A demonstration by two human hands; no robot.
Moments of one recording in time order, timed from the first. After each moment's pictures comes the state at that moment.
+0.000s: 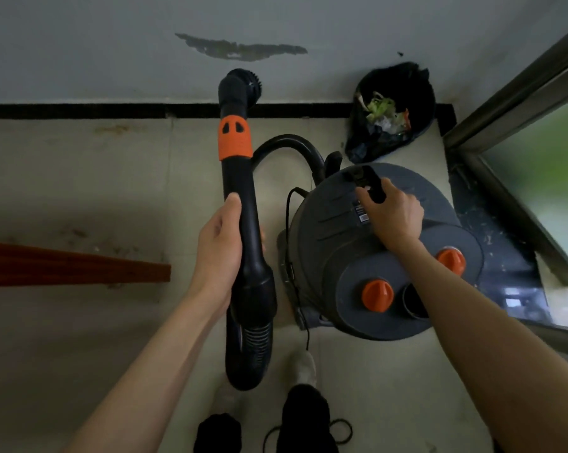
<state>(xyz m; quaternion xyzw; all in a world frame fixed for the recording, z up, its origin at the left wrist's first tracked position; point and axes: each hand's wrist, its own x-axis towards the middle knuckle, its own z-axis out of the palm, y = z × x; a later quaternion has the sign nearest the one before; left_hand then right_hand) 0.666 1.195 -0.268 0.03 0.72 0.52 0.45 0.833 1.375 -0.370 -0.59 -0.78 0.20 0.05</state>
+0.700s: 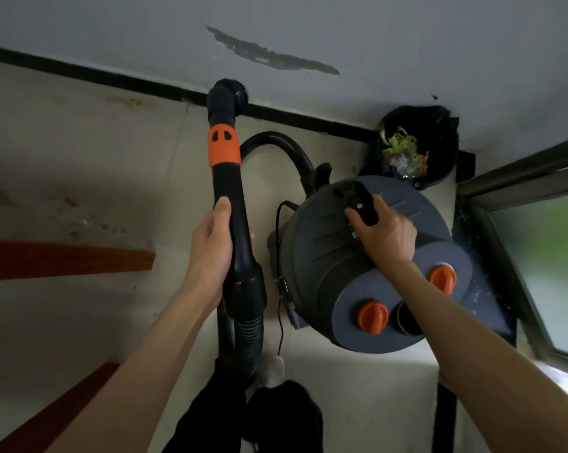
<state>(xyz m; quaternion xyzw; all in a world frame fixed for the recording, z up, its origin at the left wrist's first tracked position) 0.634 1.276 -0.288 -0.08 0.72 0.56 0.40 0.792 1.461 -0.377 -0.48 -0.86 0.16 0.04</state>
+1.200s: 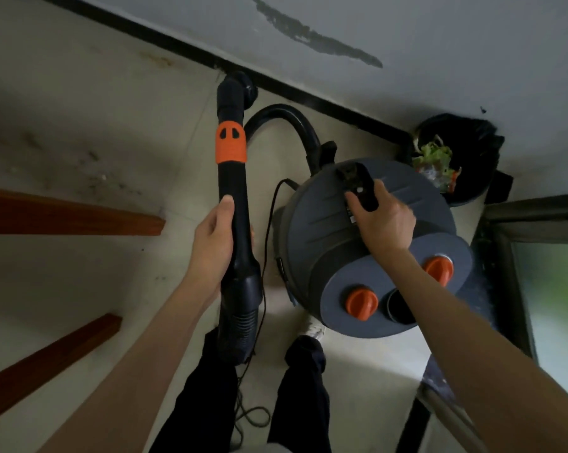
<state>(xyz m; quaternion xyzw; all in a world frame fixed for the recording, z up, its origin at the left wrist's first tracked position) 0.629 1.294 -0.298 -0.16 0.73 0.54 0.38 0.742 1.495 -0.373 -0.42 -0.89 0.20 0.04</state>
